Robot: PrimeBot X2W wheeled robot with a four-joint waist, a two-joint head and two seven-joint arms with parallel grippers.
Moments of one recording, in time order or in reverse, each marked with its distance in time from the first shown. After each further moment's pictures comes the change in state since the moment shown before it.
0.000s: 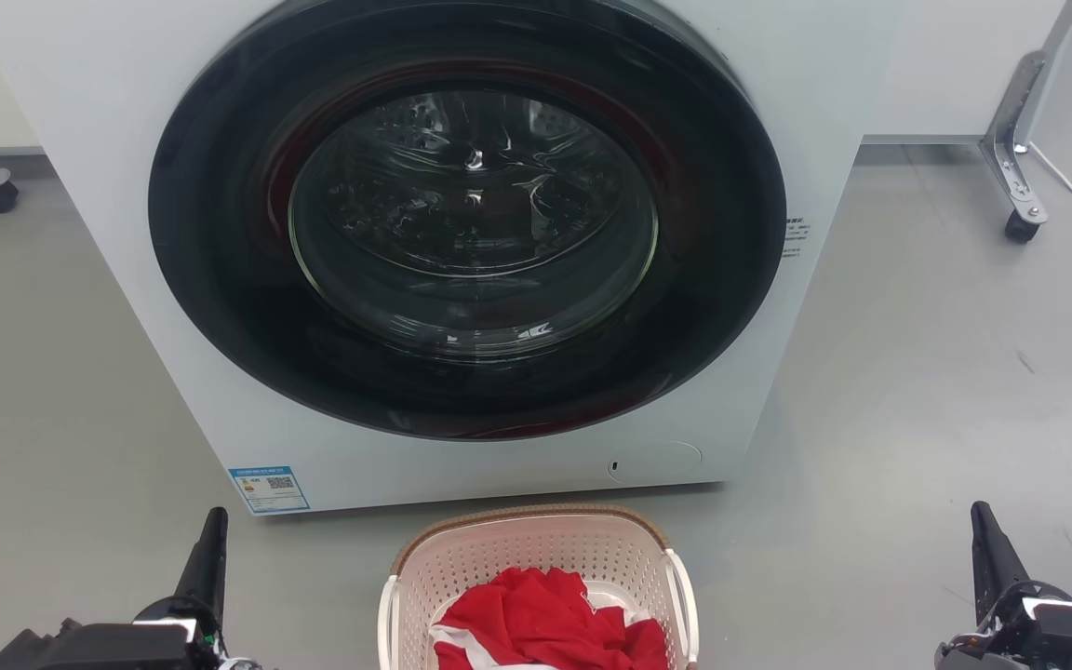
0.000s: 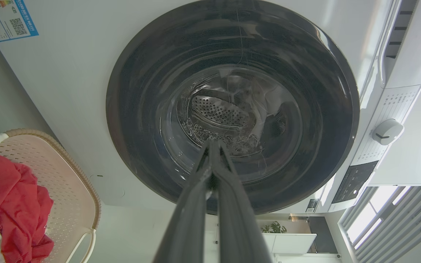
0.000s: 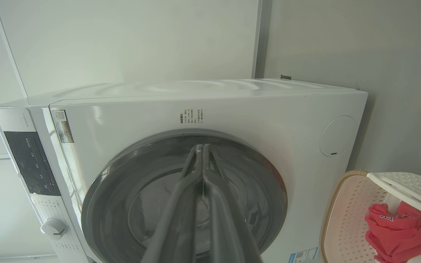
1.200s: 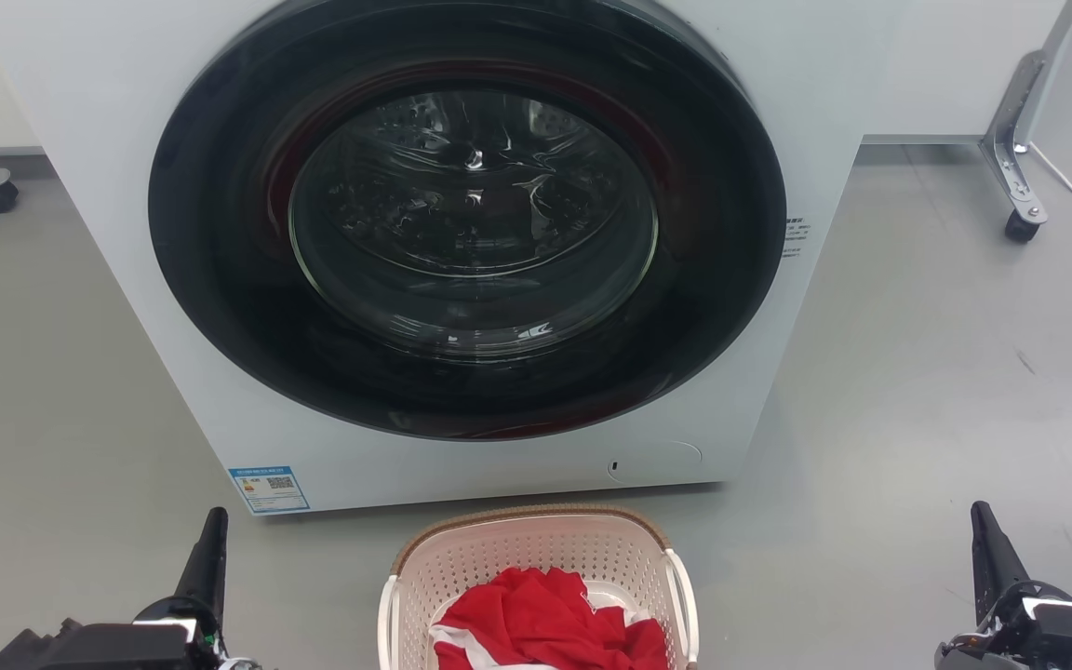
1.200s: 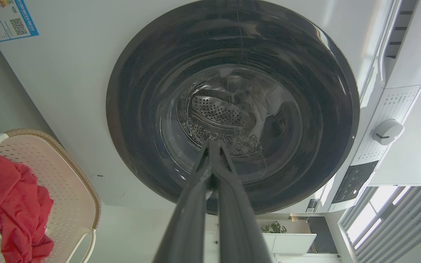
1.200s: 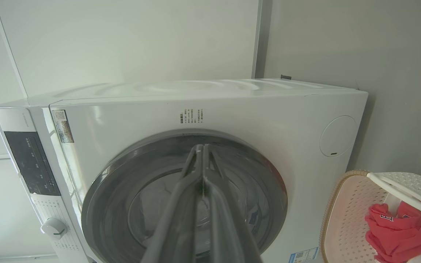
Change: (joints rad) left arm 0.000 0.000 0.000 0.000 0.000 0.000 0.000; right arm 0.000 0.000 0.000 0.000 0.000 0.000 0.000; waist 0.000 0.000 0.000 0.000
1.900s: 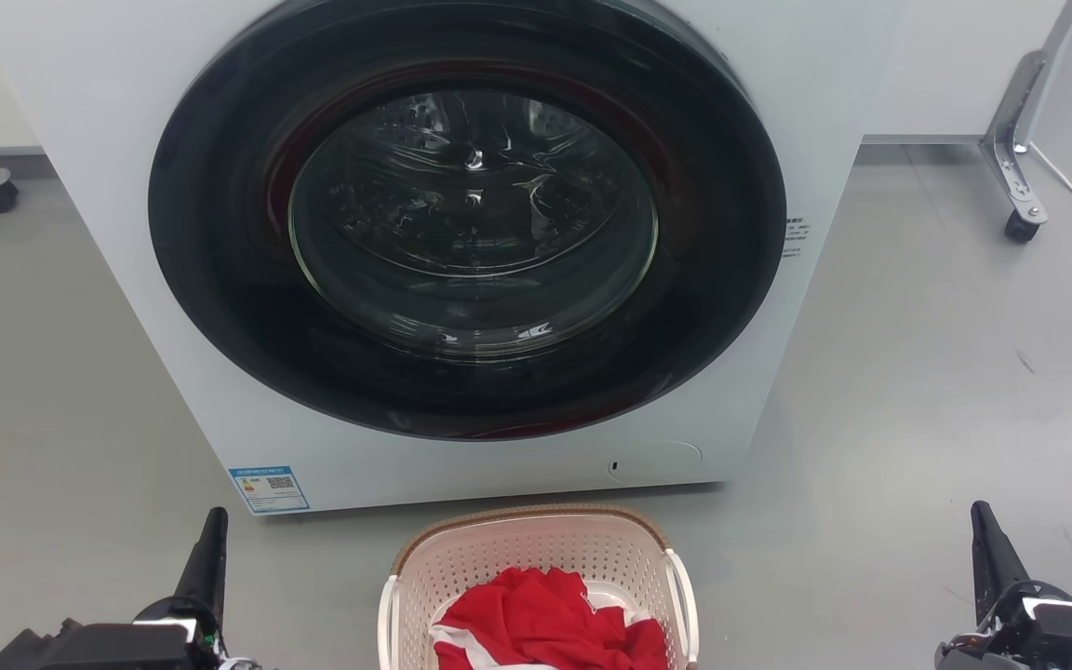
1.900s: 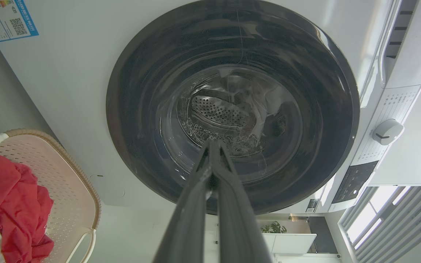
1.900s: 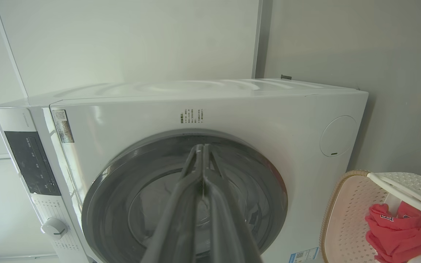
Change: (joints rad) left arm 0.000 0.000 0.000 0.000 0.000 0.000 0.000; right arm 0.000 0.000 0.000 0.000 0.000 0.001 0.000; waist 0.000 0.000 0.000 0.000
